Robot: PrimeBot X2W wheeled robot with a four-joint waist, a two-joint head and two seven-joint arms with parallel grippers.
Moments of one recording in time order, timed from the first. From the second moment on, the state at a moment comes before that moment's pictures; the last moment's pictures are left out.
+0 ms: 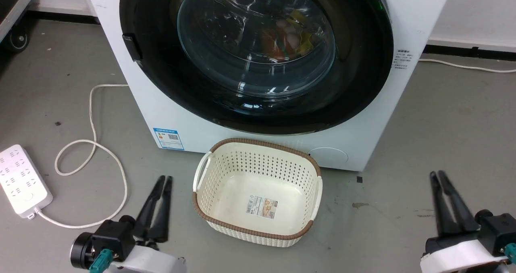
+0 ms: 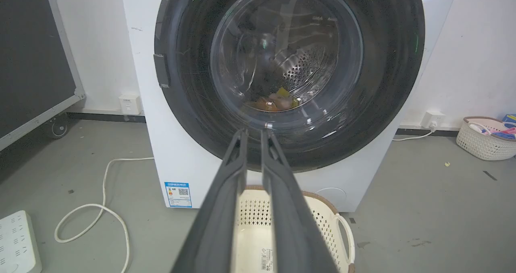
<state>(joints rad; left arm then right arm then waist) -0.01 0.13 -0.08 0.07 -0.19 -0.13 -0.26 -0.01 -0.05 -0.13 0.06 -0.01 0.13 -0.26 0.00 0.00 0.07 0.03</state>
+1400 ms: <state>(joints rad) -0.01 0.10 -0.05 0.05 -0.13 -0.09 -0.17 -0.01 -0.05 -0.09 0.05 -0.01 0.13 -0.17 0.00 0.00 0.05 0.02</state>
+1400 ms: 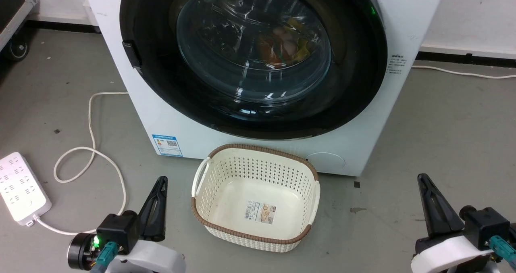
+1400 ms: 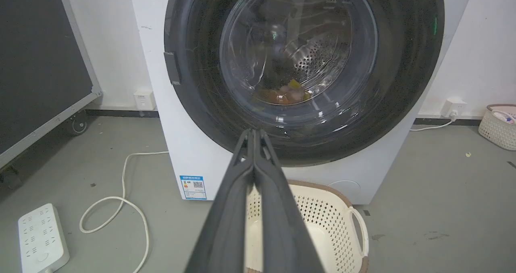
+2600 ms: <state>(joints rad) -0.01 0.08 -0.03 0.03 -0.07 -0.05 -0.10 -0.01 -0.05 -0.05 0.03 -0.01 0.13 -0.10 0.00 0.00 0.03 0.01</state>
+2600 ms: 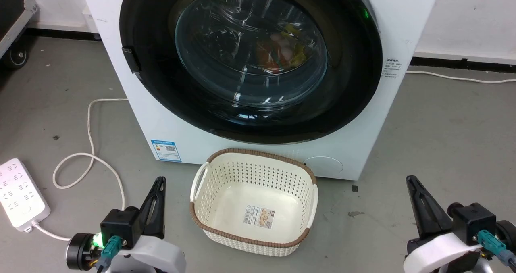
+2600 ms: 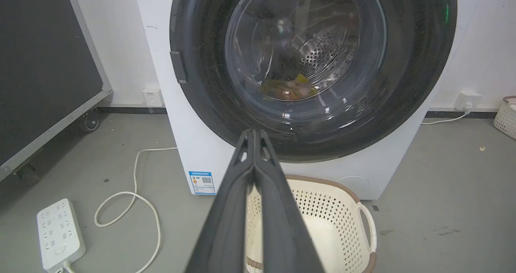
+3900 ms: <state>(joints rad) -0.01 0.06 -0.01 0.01 -0.02 -0.01 -0.02 -0.01 -0.05 -0.01 0.01 -0.01 0.13 -0.02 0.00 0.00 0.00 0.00</state>
